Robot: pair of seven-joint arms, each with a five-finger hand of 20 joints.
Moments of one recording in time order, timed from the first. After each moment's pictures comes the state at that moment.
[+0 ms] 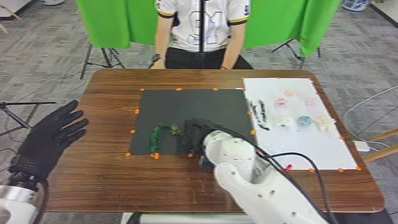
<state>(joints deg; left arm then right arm) 138.9 -54.6 -113.4 -127.0 40.9 4.0 6.7 -75.8 -74.4 46.9 -100.3 -134.7 -27.4 29.8</state>
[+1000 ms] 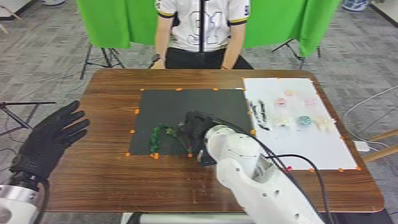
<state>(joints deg) 138.8 -54.3 -113.2 -126.9 40.9 3.9 6.6 -77.9 -76.5 50.9 -103.8 -133.0 -26.7 31.8</state>
